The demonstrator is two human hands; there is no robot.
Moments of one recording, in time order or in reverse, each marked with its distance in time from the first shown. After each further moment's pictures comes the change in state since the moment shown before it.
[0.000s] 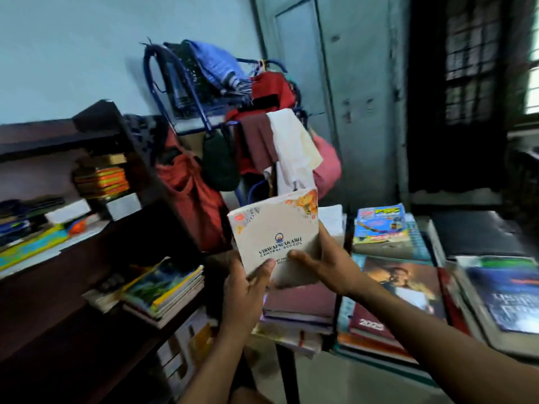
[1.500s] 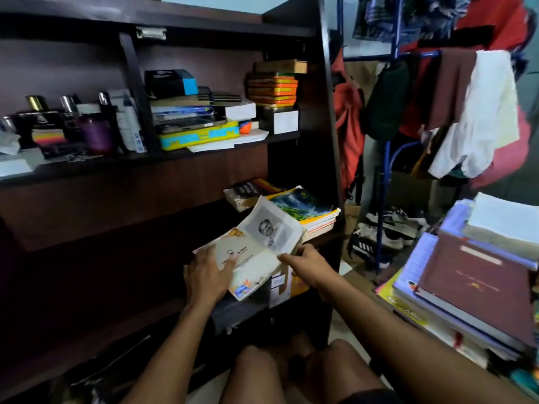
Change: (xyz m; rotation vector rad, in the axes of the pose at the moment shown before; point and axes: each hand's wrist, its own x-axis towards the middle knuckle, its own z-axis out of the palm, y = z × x) left_hand -0.063 -0.183 -0.312 0.932 0.293 -0.587; right_hand 0.019 -0.010 0.333 0.027 -0.522 0.642
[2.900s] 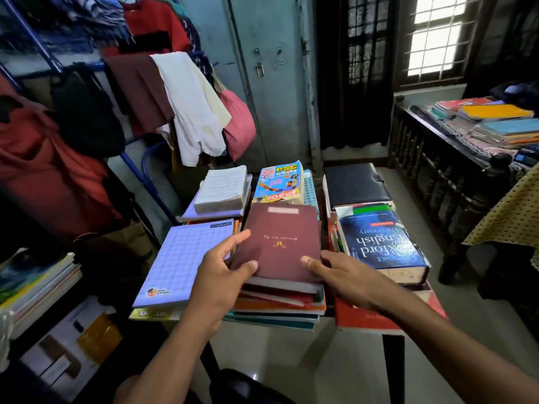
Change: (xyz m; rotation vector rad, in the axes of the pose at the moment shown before) left_hand -0.285 0.403 0.070 -0.874 -0.810 0.576; right_hand -0.331 0.194 -0.352 -0.237 0.482 0.180
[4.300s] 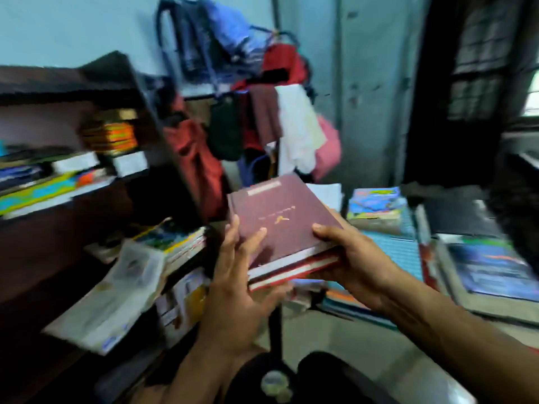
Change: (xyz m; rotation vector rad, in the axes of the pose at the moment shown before) left_hand -0.119 0.015 -0.144 0.519 0.381 0.612; right_hand -0.026 -0.189 0.087 1.021 -0.275 -0.299
